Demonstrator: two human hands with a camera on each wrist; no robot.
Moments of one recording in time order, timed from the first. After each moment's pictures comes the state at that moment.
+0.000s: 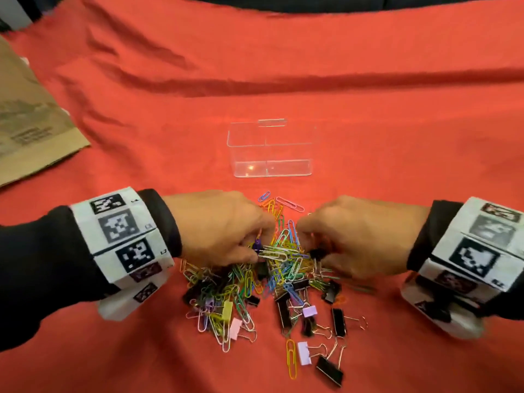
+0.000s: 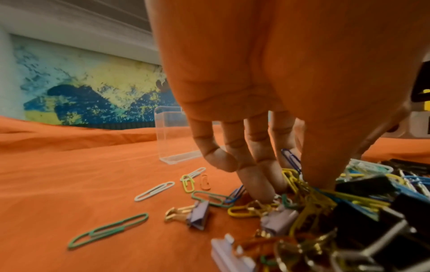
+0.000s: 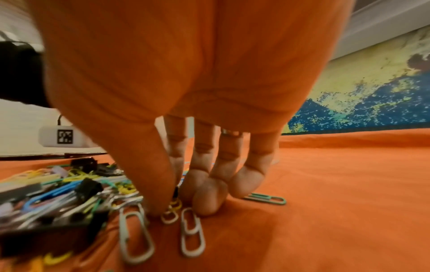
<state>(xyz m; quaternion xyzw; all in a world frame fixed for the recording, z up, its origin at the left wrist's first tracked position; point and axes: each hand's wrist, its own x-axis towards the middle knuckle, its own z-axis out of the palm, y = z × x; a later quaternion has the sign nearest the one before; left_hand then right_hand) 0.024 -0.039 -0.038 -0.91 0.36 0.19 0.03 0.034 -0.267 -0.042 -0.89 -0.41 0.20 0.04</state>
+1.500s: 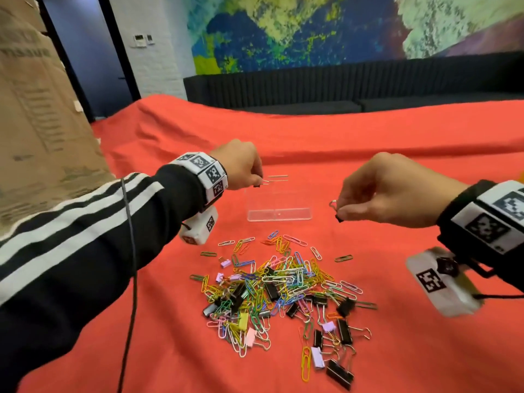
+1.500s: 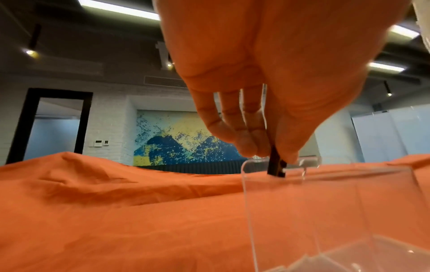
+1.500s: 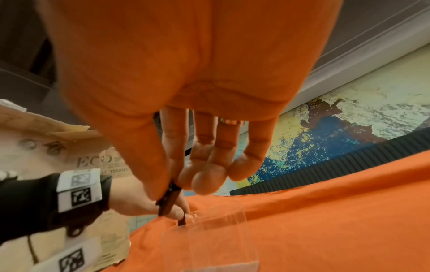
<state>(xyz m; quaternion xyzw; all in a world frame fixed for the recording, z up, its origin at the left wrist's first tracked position) 0.122 -0.022 0.012 -0.98 0.15 -0.10 0.00 0.030 -0.304 0.016 -0.93 -0.29 -0.05 0.20</state>
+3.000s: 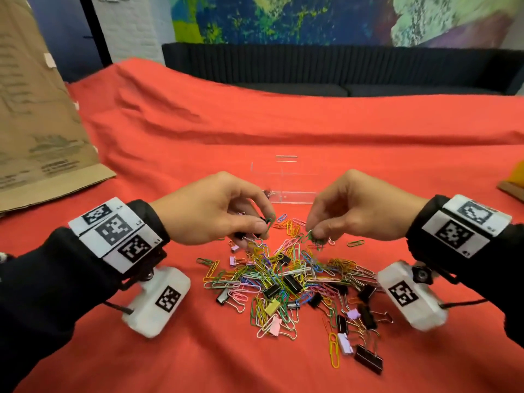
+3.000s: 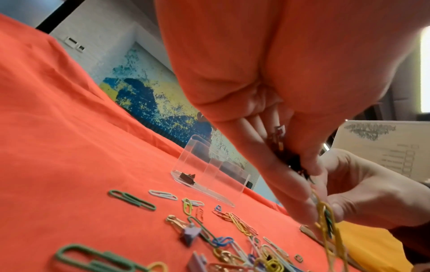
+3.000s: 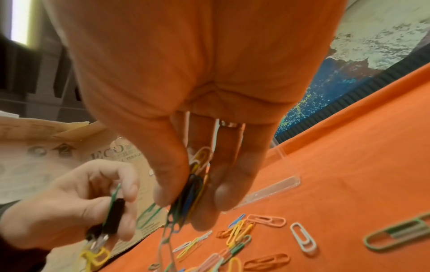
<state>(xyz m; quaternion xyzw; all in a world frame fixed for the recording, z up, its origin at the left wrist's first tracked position) -0.001 0.017 -0.027 -0.85 0.25 0.14 -0.45 0.028 -0.246 -0.023 -0.87 -0.31 0.14 0.35</state>
